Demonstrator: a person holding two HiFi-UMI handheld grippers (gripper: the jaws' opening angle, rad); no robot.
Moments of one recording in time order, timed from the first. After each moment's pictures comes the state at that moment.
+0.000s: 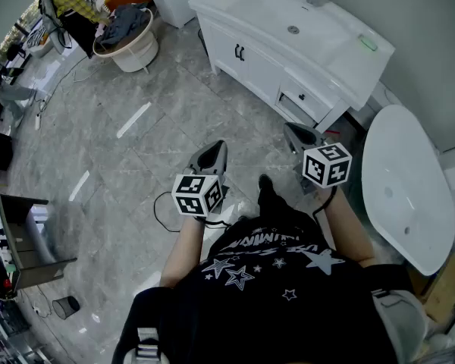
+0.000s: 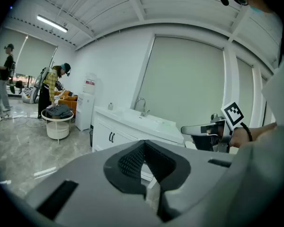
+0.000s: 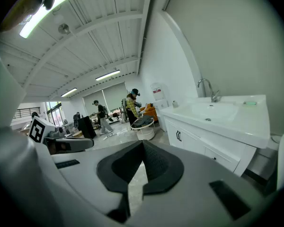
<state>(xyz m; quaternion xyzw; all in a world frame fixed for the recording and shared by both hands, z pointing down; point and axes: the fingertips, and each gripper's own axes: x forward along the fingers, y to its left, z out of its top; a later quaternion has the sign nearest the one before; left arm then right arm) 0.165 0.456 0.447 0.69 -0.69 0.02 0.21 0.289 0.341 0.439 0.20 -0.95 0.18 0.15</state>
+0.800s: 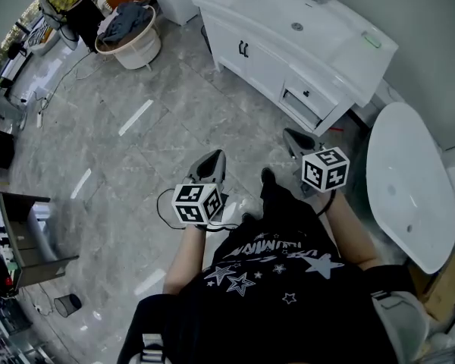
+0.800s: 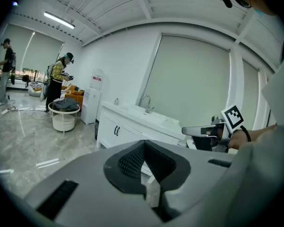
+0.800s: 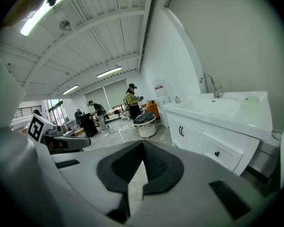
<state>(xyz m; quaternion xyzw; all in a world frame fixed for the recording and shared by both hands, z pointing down) 0.159 0.490 0.472 0.67 -0.70 0.01 0.24 0.283 0.363 0.464 0.19 -0.95 0.18 0.16</state>
